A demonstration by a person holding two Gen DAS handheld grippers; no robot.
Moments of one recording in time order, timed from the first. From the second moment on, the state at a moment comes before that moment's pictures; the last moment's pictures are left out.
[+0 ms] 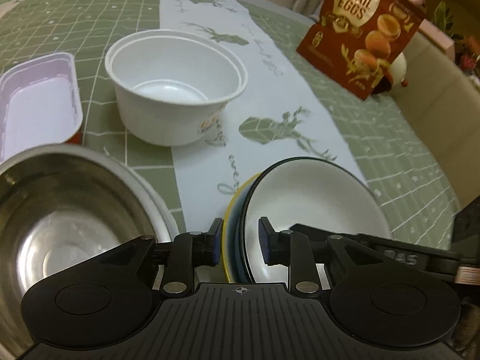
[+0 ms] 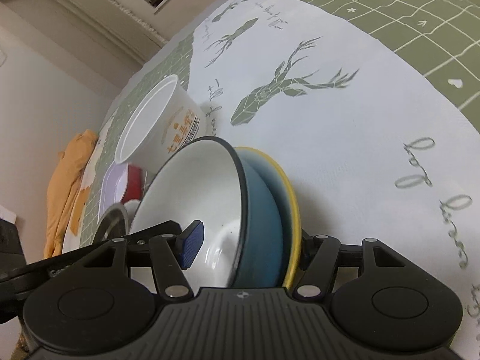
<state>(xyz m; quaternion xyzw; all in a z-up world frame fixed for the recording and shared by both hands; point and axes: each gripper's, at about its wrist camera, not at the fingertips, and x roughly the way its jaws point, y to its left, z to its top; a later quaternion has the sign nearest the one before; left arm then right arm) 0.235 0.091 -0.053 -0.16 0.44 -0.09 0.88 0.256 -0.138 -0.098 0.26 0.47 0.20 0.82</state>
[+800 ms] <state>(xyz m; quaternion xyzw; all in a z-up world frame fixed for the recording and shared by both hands) 0.222 0.106 -0.051 -0.17 0.44 -0.09 0.88 0.242 -0.121 -0.088 0.16 0.45 0.14 0.87</state>
